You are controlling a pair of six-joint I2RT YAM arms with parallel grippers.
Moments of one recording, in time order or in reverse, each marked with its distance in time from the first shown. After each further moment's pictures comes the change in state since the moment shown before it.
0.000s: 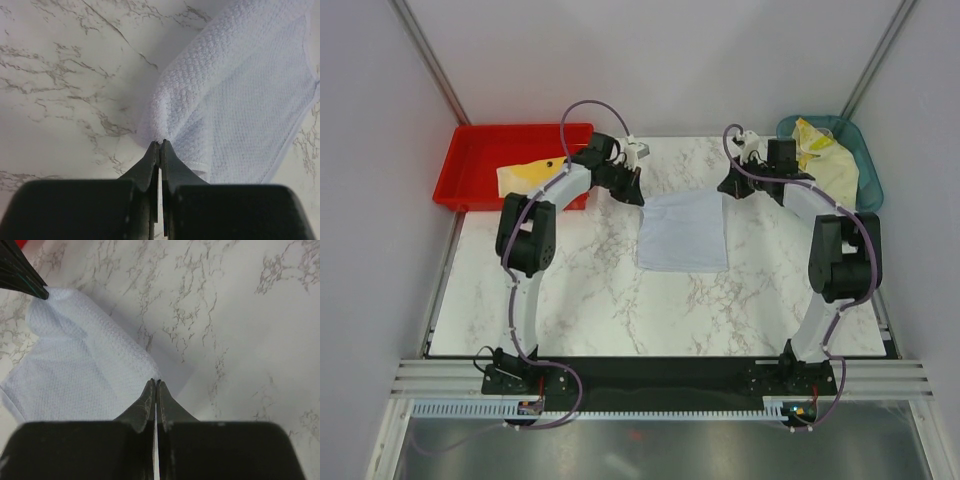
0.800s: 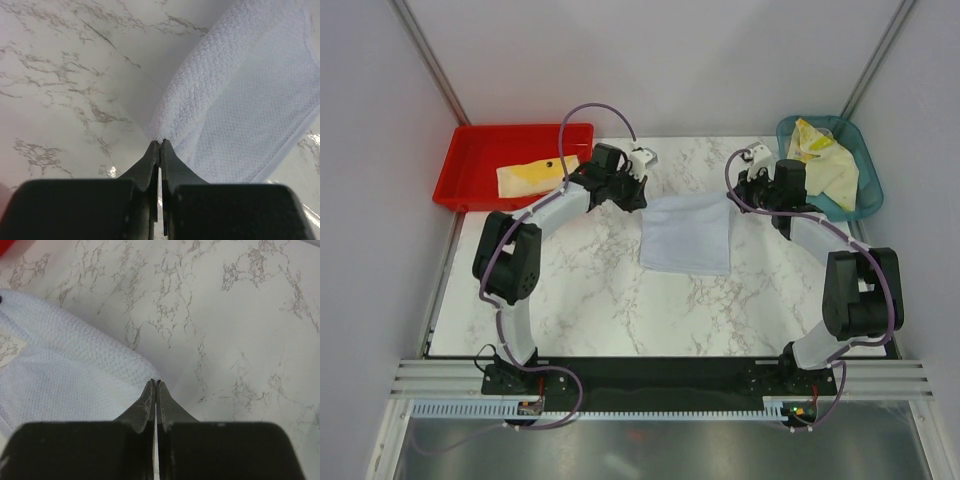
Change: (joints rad) left arm -0.105 -0.325 -0.371 0.227 -0.211 0.005; right arm 0.019 -0.305 -0.371 0.290 0.166 0.019
